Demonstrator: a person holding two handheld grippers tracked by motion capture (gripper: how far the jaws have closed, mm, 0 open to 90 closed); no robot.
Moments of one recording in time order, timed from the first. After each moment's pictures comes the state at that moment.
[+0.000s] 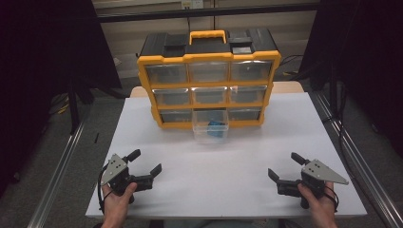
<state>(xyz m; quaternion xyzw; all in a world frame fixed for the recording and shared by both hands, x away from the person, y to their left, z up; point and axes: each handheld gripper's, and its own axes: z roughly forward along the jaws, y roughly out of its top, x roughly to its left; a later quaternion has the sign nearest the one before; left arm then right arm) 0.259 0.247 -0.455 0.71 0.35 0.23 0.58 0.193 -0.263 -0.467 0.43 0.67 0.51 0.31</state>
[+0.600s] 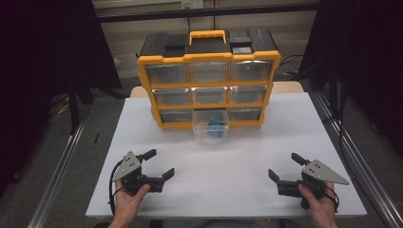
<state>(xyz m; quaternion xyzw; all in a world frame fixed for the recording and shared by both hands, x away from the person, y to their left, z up) 0.262 0.216 -0.451 0.74 0.29 0.18 0.58 0.192 -0.263 -0.468 0.43 0.67 0.52 0.31</state>
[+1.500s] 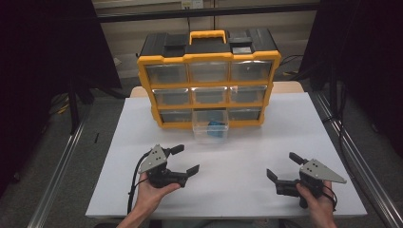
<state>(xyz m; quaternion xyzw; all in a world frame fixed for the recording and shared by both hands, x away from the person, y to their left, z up) 0.278 0.155 -0.443 0.75 0.22 0.13 0.61 0.195 -0.260 -0.468 0.43 0.68 0.52 0.31</state>
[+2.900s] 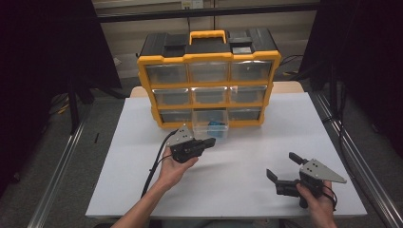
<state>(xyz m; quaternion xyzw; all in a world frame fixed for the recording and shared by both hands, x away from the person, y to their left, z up) 0.337 0.095 -0.449 0.78 0.19 0.08 0.59 0.195 -0.260 -0.468 0.43 0.68 0.52 0.30</state>
